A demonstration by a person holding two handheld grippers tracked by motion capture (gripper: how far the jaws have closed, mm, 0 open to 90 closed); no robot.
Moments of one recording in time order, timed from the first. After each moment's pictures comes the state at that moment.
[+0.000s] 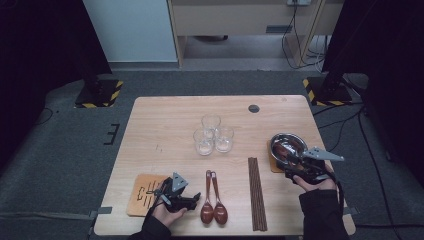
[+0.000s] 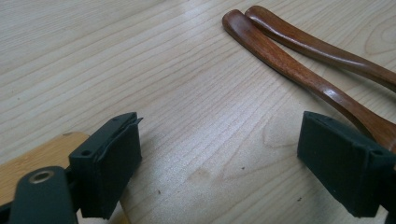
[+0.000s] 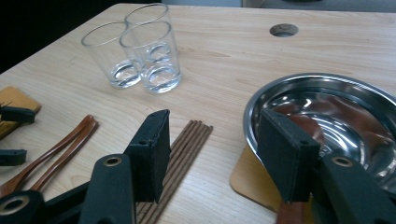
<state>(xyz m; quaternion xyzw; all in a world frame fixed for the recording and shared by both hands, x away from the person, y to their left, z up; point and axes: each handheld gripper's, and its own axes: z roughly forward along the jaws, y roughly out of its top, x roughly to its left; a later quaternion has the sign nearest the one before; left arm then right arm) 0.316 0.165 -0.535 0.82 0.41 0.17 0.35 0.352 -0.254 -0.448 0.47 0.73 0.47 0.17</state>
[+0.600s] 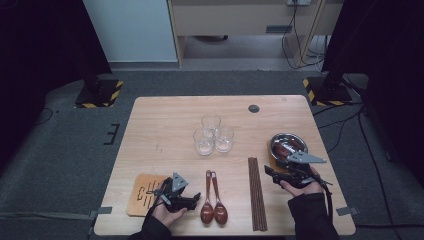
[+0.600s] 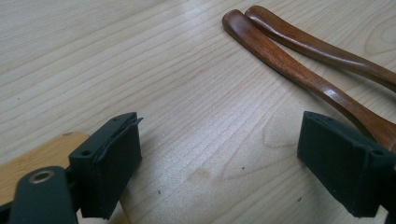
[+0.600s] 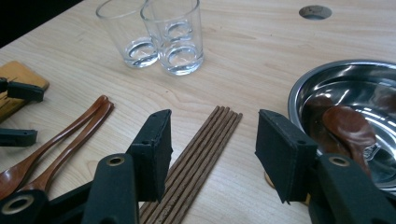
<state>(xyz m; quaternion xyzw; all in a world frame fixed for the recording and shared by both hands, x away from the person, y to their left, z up) 0.316 0.165 -0.535 0.82 0.41 0.17 0.35 0.346 -0.219 -0.458 0.46 0.75 0.44 0.17</state>
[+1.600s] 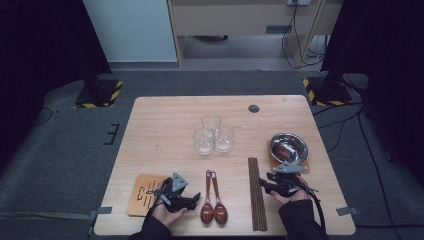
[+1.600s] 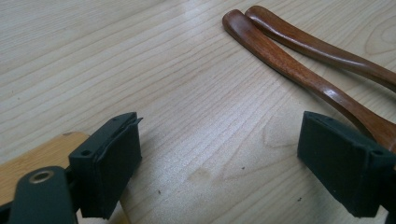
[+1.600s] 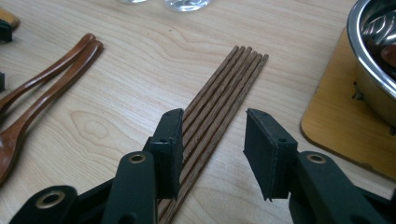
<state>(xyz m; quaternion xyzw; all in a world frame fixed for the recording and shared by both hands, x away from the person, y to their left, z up) 0.316 0.165 -0.535 0.82 0.42 0.17 0.35 0.337 -0.199 -0.498 0.46 0.79 0.38 0.15</state>
